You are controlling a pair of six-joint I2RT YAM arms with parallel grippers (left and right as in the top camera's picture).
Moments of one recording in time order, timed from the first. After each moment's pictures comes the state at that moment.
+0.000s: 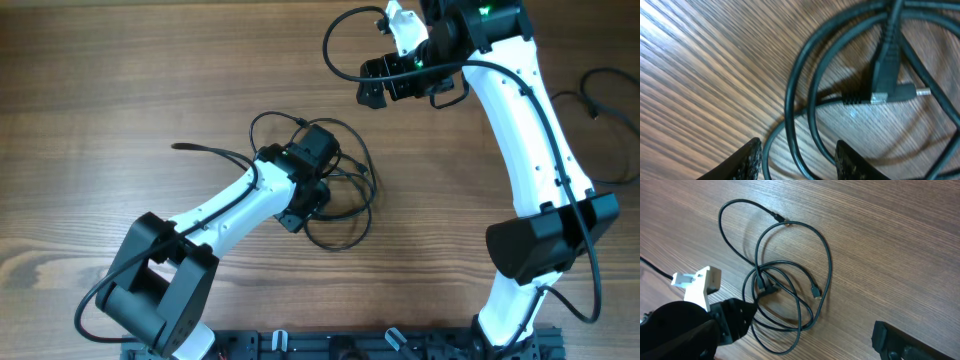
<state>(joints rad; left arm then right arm) -0.62 1.74 1.08 -0.82 0.04 -1.40 0.30 1.99 2.15 -1.43 -0.32 -0.03</state>
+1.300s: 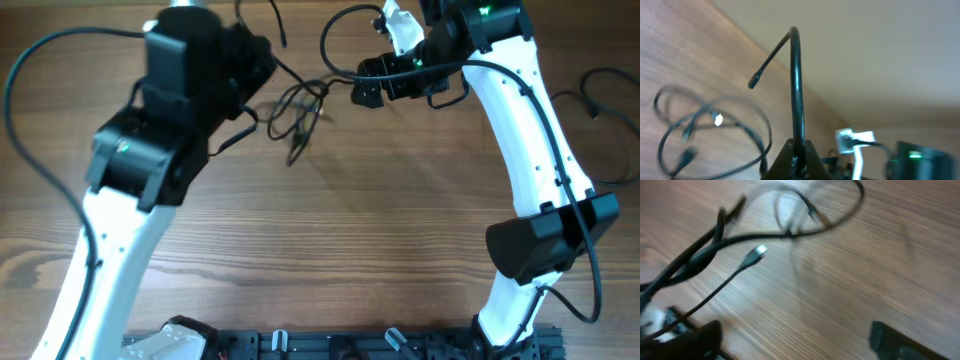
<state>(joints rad) -0.37 1.36 1.65 -0.75 -0.01 -1.03 0.30 1.99 2.15 -1.42 -0.43 -0.04</state>
